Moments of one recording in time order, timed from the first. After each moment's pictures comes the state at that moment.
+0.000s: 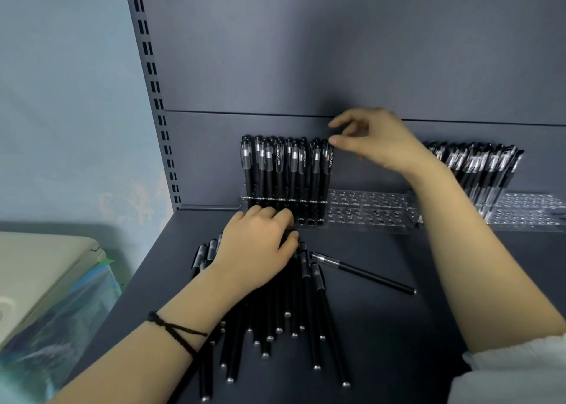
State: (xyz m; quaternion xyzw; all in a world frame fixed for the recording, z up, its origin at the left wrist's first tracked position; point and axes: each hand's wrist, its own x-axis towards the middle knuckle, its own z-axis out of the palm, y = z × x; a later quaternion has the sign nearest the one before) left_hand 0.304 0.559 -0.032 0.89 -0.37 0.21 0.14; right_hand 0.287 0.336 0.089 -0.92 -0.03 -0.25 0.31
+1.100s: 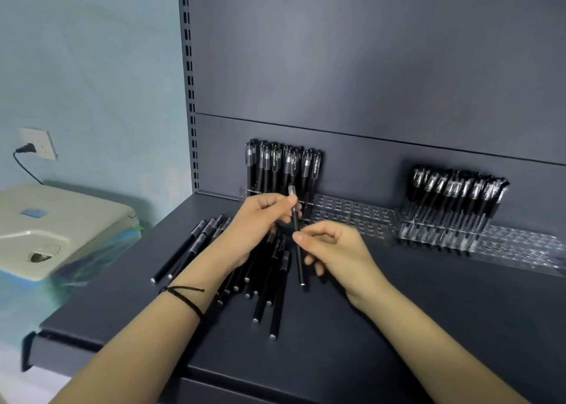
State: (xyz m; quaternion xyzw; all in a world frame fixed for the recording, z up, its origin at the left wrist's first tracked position) left_hand 0.254 0.527 -0.005 0.71 -0.22 -0.01 0.67; right_hand 0.180 0.383 -0.011 -0.75 0.00 -0.09 0.65
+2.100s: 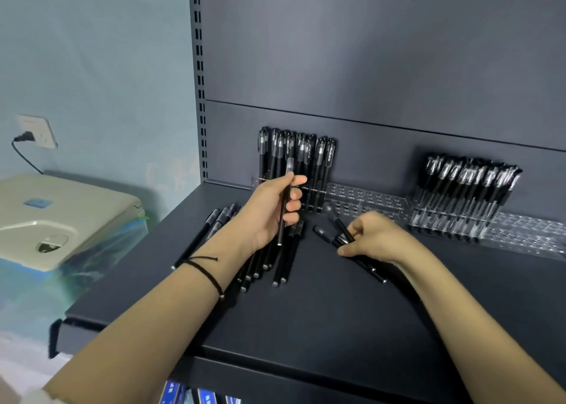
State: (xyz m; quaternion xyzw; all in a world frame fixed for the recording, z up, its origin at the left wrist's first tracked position) left_hand 0.260 0.530 0.004 0.49 -0.11 -0.19 0.84; right_hand 0.203 0.348 0.006 -0.96 0.09 0.04 0.24
